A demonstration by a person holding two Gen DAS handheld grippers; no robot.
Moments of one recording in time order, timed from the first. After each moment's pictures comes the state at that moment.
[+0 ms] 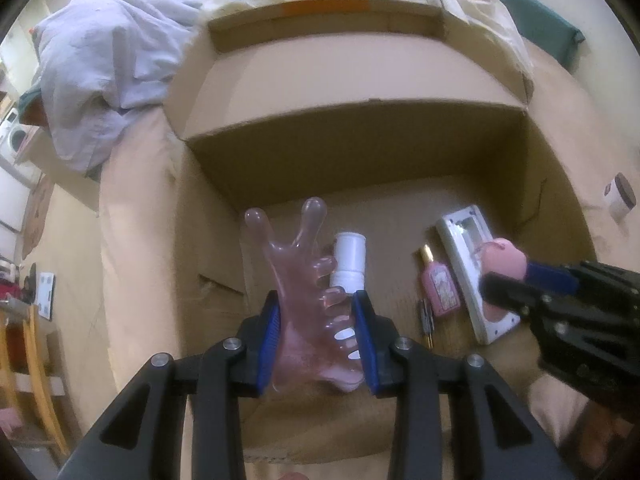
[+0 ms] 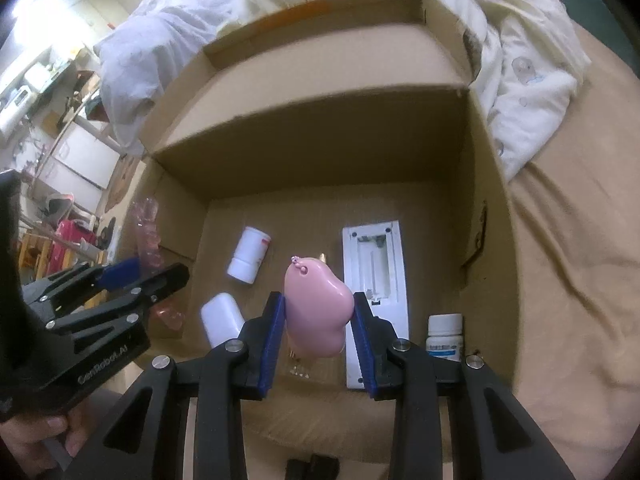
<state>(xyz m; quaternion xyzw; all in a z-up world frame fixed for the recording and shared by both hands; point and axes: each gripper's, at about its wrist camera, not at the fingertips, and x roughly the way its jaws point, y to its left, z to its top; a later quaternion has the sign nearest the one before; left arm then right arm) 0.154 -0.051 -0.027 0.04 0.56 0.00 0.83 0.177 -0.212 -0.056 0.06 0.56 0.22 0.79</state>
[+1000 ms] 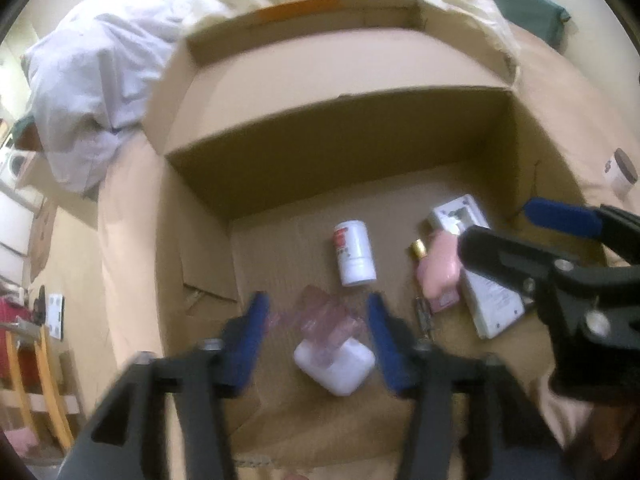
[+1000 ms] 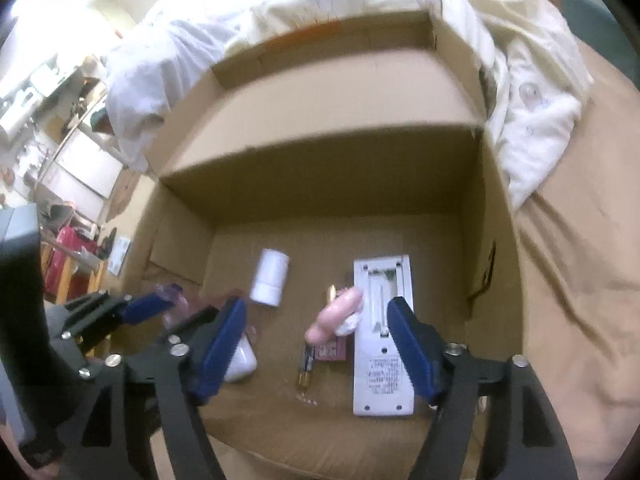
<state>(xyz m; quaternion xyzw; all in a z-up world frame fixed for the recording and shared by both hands) 0.150 -0.064 -0.028 0.08 0.54 -0.01 0.83 0.188 -0.206 -0.038 0.07 0.52 0.22 0.82</state>
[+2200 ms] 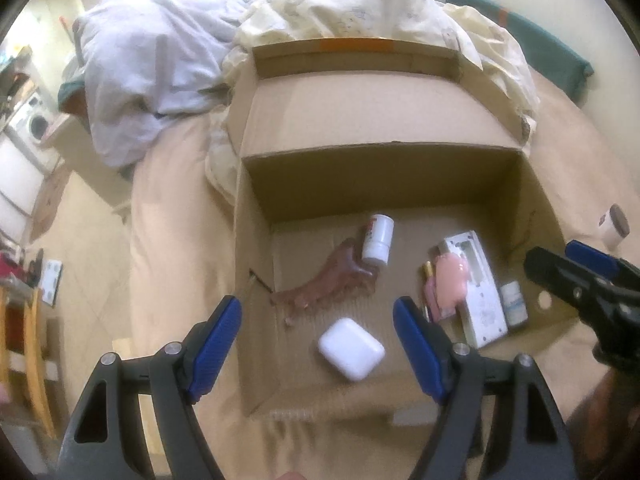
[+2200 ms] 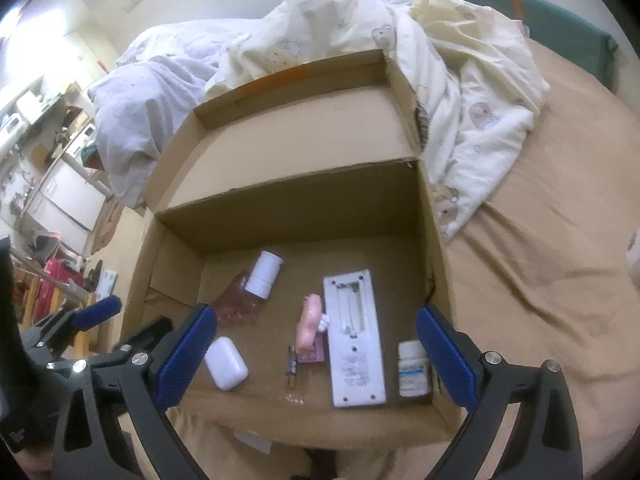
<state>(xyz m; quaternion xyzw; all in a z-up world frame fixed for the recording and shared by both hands) 0.129 -0.027 0.012 0.01 0.52 0.03 0.85 0.170 -0.233 -0.012 0.09 0.50 0.17 0.85</state>
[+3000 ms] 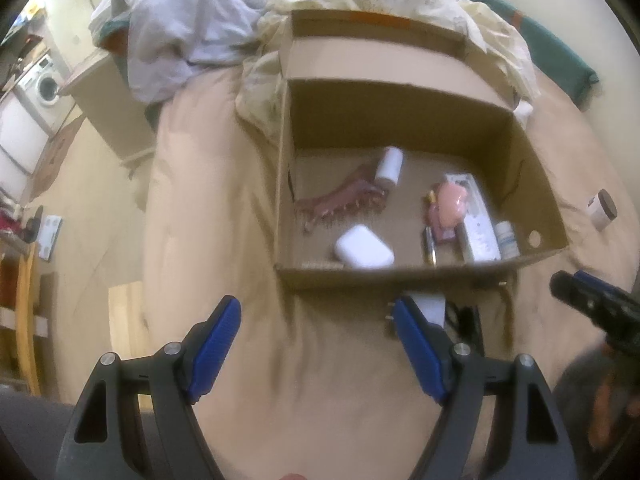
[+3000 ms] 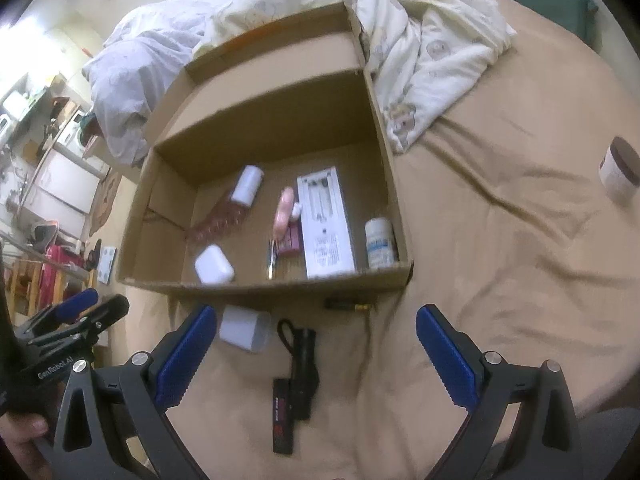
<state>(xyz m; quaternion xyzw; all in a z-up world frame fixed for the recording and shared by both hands) 0.046 -0.008 0.007 -0.03 0.55 0.05 0.83 0.097 -0.268 -0.026 0.09 0.56 0.16 0.81</state>
